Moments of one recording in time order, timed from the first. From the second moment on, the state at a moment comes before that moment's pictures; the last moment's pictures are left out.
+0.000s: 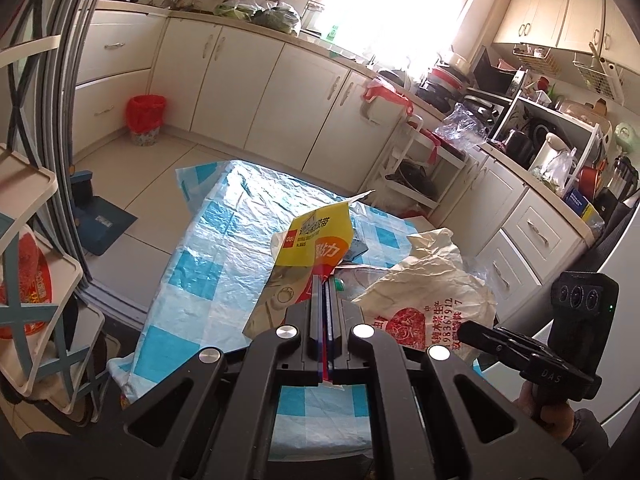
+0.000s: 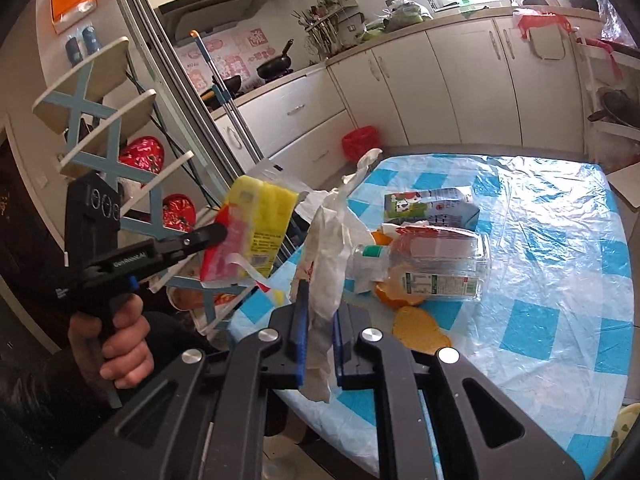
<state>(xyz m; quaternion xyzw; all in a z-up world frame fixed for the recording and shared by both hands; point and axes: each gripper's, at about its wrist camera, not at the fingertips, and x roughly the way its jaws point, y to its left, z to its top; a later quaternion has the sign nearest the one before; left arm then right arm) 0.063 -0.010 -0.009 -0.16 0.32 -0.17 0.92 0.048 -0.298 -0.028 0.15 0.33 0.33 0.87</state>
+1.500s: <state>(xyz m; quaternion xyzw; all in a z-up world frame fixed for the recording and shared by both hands) 0.050 -0.225 -0.010 -0.07 0.38 -0.32 0.87 -0.037 -0.551 -0.053 0.24 0.34 -0.06 0.91</state>
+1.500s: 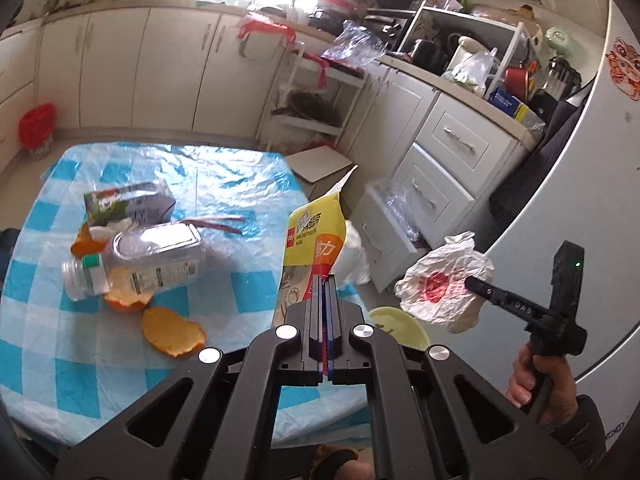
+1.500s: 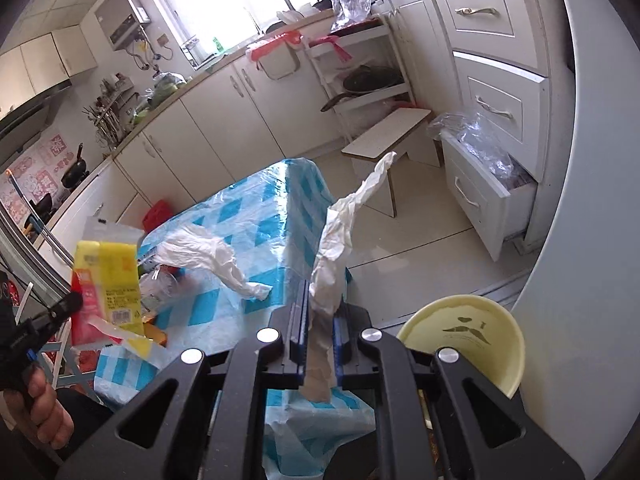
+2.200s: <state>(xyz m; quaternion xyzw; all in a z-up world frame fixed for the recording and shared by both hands) 0.035 -0.275 -0.006 -0.08 0.38 -0.40 0.83 -0.014 -0.599 -0.142 0.13 0.55 -0.19 0.80</state>
